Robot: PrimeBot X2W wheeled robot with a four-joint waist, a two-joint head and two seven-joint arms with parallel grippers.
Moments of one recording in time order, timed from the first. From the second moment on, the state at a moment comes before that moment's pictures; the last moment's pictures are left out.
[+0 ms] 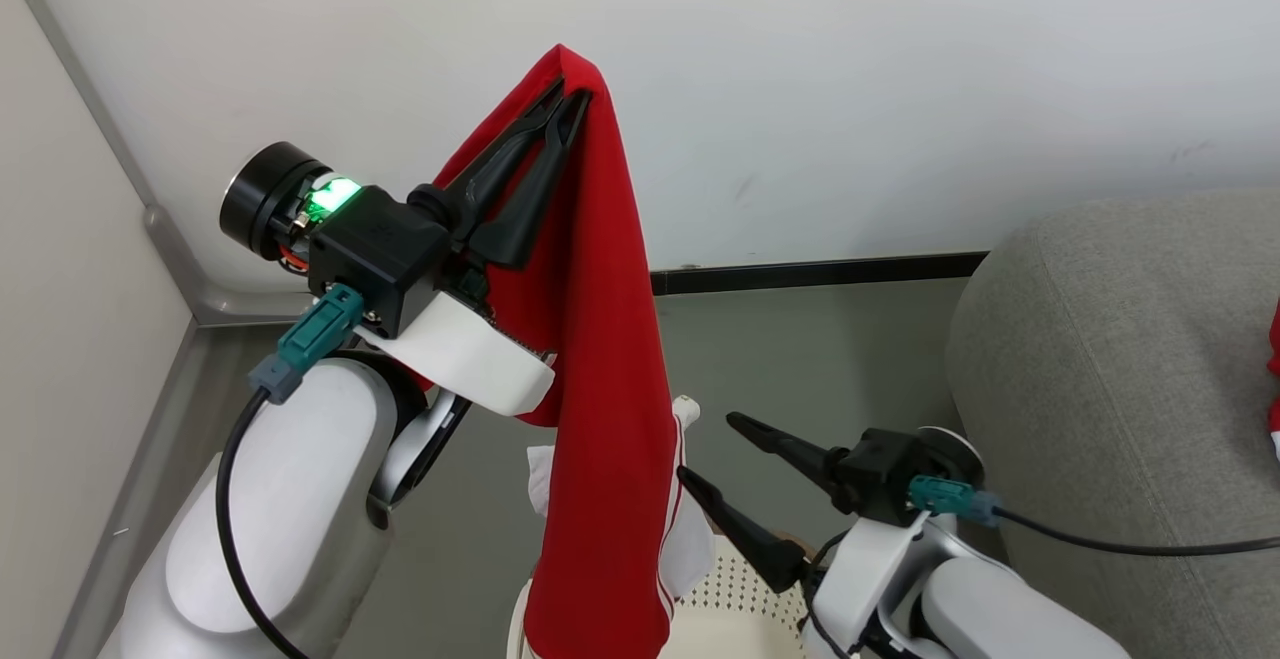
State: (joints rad) left arm -0.63 0.16 -0.46 -0.06 -0.32 -0.04 -0.07; right arm -0.40 -0.20 0.78 0.26 0.38 0.13 -0.26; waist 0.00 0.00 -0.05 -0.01
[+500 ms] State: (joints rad) left arm -0.65 0.16 -0.47 -0.07 -0.32 -0.05 -0.07; right arm -0.48 -0.36 0.78 0.27 0.49 0.13 -0.26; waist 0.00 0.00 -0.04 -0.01
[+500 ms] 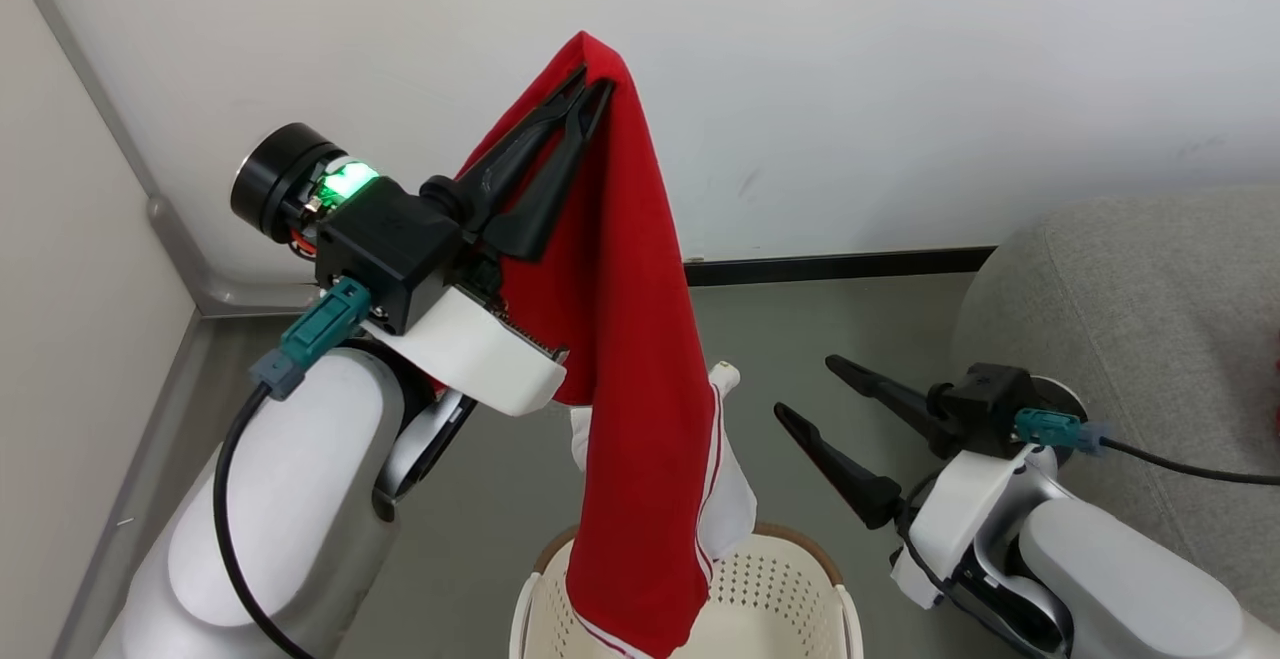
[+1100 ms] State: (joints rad) left arm -0.69 0.13 -0.53 -0.09 -0.33 -0.09 -0.09; right arm -0.73 -0.52 1.23 0.18 0.76 0.13 -0.14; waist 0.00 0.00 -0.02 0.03
